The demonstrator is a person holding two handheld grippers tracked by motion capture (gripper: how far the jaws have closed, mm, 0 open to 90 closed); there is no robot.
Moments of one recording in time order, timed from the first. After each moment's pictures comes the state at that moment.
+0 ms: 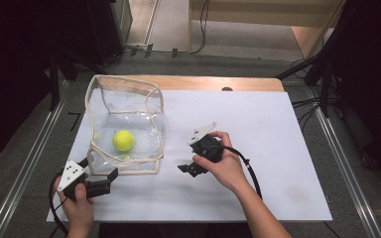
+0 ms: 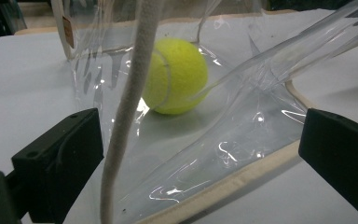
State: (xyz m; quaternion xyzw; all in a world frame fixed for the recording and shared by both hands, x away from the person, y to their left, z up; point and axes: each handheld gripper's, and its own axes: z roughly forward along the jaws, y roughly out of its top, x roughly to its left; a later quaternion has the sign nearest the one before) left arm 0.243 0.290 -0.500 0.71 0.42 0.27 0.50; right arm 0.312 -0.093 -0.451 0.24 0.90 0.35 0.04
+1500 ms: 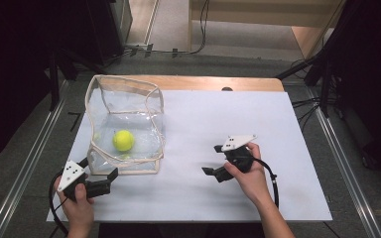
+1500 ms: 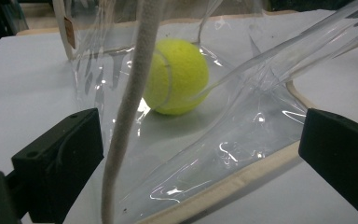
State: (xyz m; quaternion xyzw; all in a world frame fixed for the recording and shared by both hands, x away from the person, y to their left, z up) left arm 0.242 0.290 -0.500 0.71 0.42 0.27 0.50; right arm 0.284 -0.170 -0.474 0.30 0.85 0.42 0.07
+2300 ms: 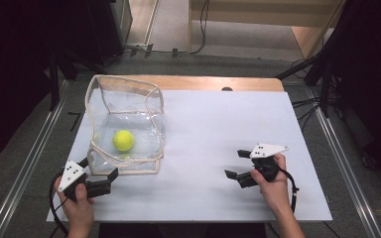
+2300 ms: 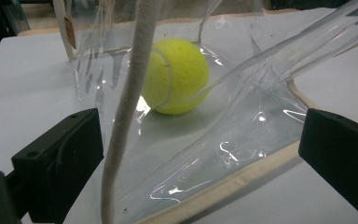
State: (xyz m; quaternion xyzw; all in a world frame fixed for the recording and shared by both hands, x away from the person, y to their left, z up) left arm 0.242 0.290 -0.500 0.71 0.42 0.27 0.49; right arm 0.256 -0.233 -0.487 0.35 0.82 0.45 0.10
